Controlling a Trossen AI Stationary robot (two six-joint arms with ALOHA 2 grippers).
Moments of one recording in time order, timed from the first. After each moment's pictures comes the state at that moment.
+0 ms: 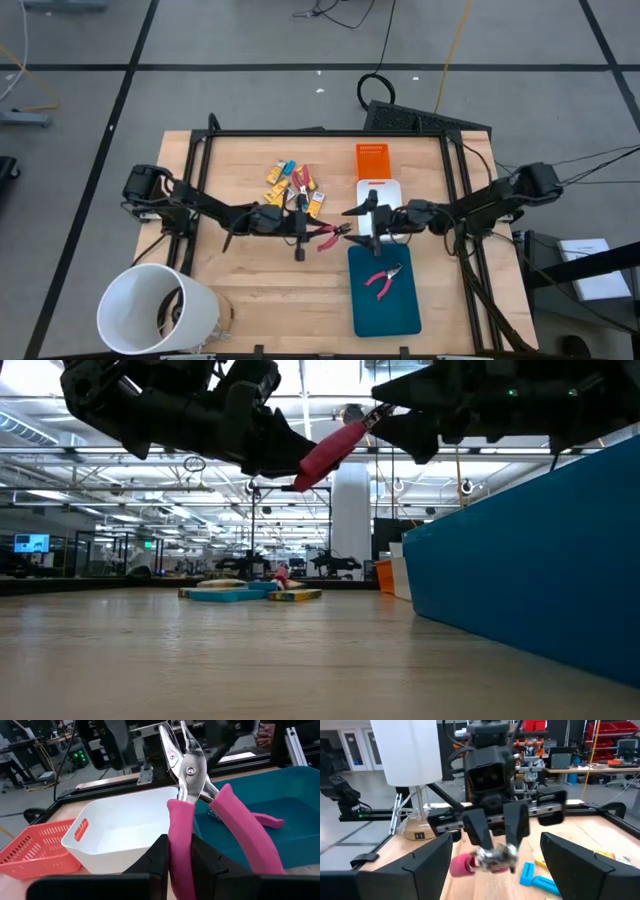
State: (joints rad) left arm -0.13 1.67 0.67 0.82 -0.13 0.17; right arm 0.16 1.44 0.46 1.00 0.10 0.05
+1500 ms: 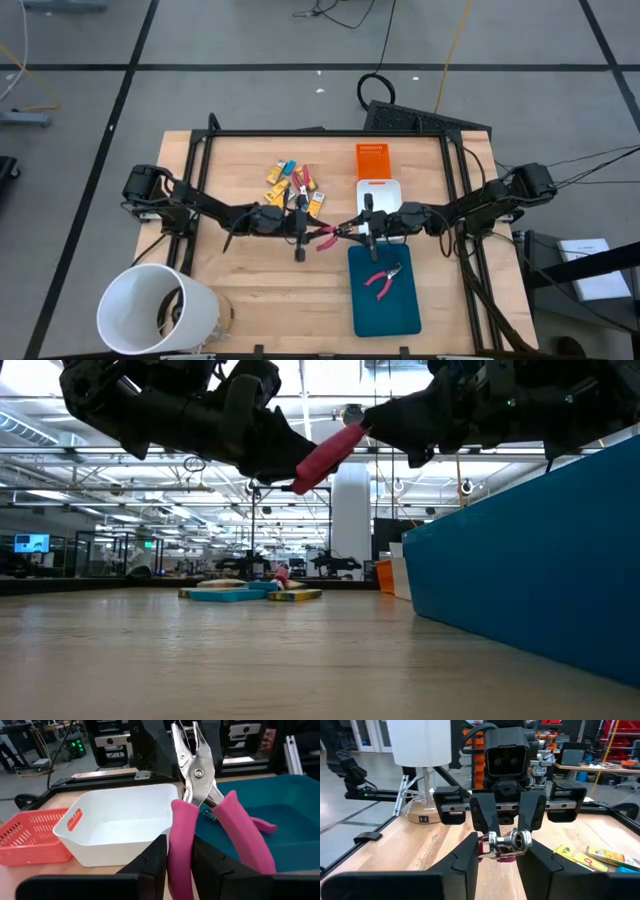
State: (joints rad) left arm -0.13 1.67 0.67 0.81 -0.13 0.07; right arm 0.16 1.48 0.48 0.98 0.05 -0.02
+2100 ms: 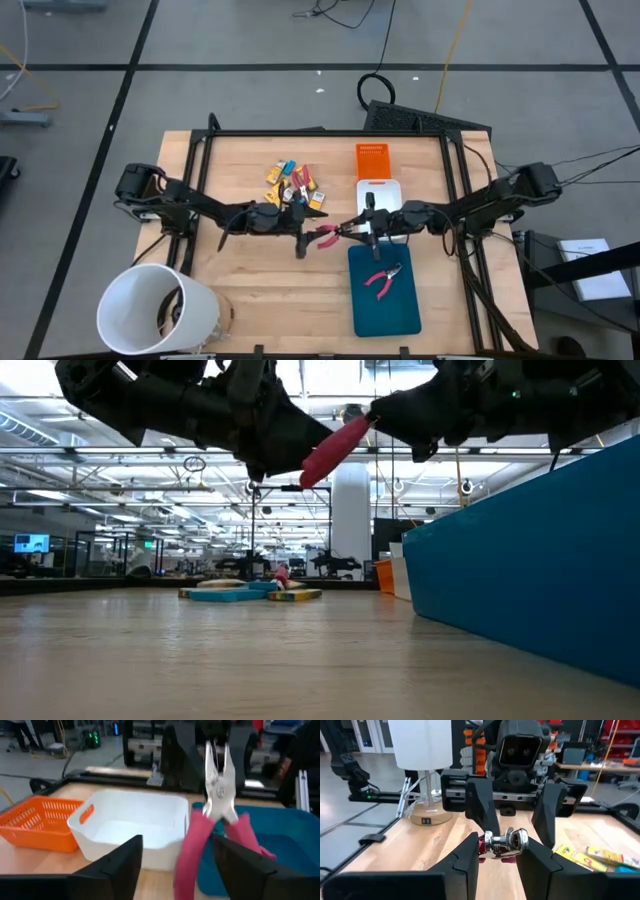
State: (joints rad) left arm -0.14 1.61 0.68 0.76 -0.20 -0.09; right arm 0.16 1.41 0.48 0.91 0.05 0.00
